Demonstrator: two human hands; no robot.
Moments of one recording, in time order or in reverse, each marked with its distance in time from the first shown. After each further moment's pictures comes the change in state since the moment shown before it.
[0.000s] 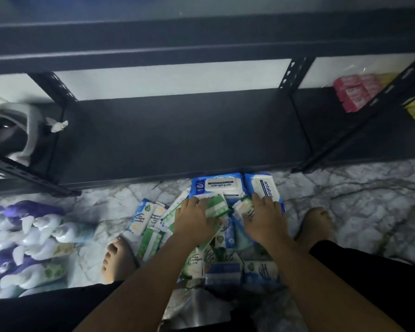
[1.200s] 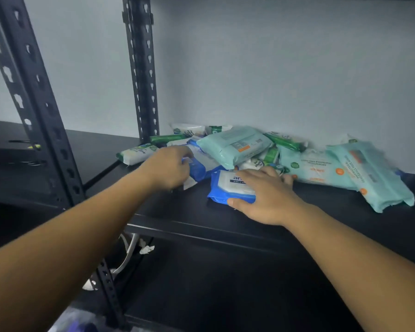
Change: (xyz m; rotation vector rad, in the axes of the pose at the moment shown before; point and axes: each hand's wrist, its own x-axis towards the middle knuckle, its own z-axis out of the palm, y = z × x) left_hand -0.023 -0.132 -0.525 -0.078 0.657 -0.009; right_hand 0.035 -0.342 -0.355 -0.180 0.482 -0.772
